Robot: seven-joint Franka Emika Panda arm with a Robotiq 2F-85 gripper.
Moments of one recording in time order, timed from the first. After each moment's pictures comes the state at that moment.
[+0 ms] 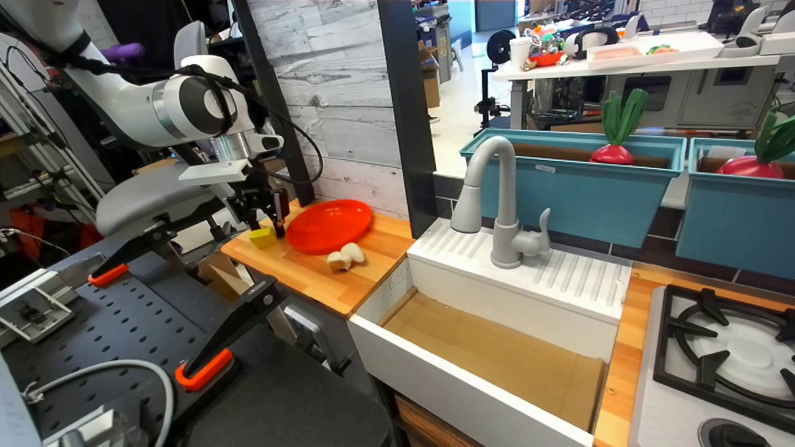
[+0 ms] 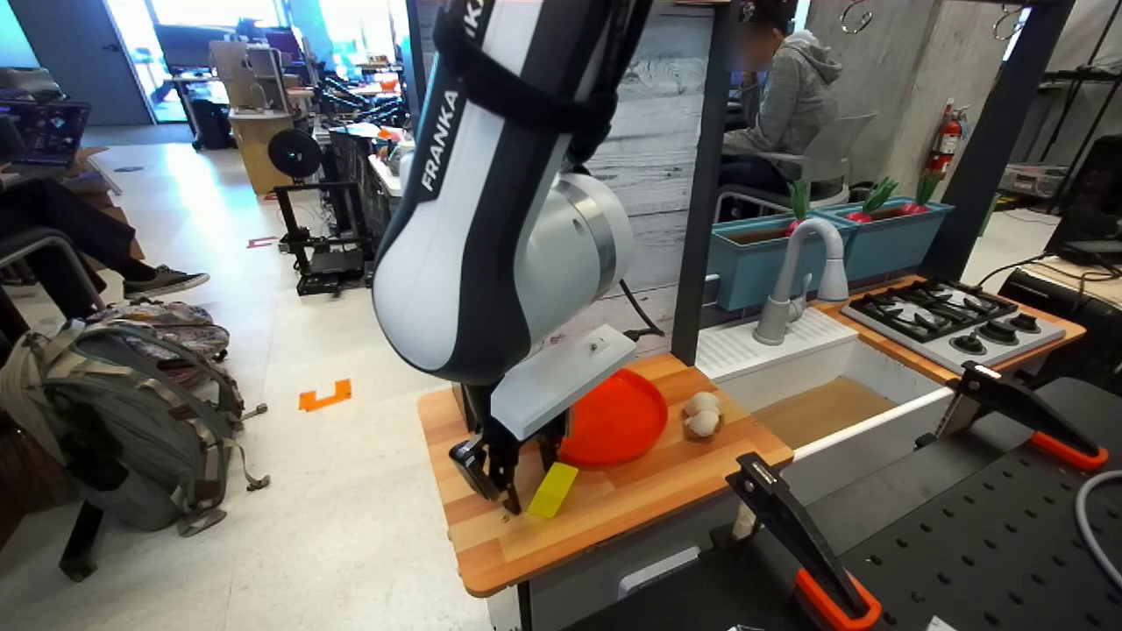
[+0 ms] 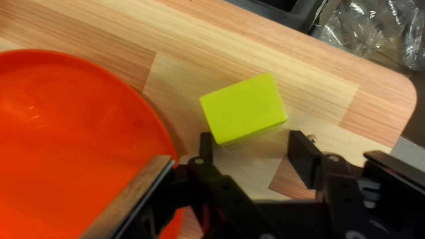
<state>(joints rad) 0.42 1.02 0.02 -1.71 -0.15 2.57 0.13</state>
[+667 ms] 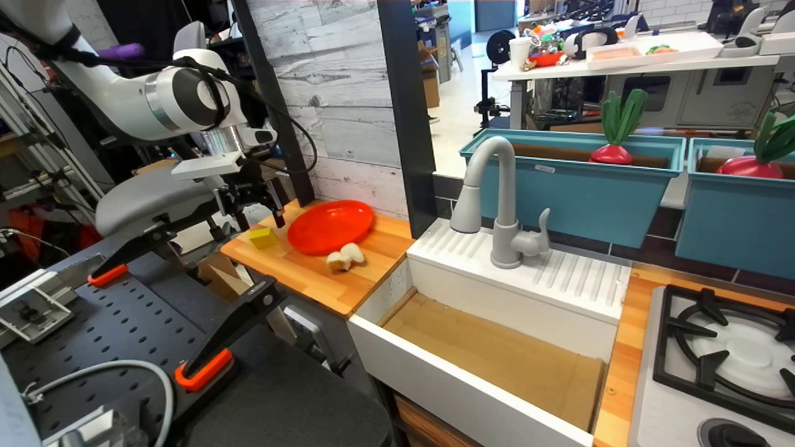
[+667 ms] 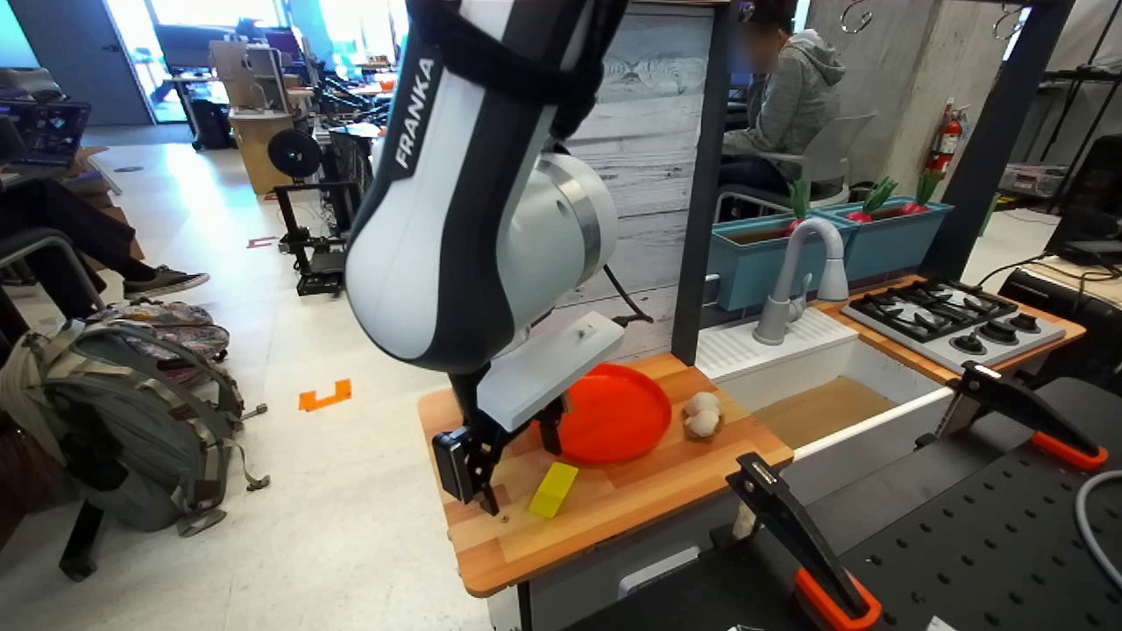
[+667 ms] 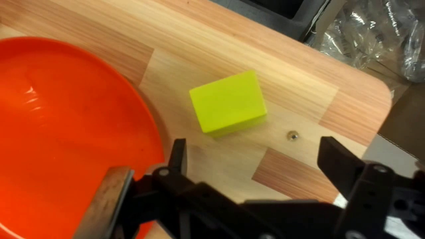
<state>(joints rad) 0.44 0.99 0.02 -1.71 -0.18 2.53 0.13</state>
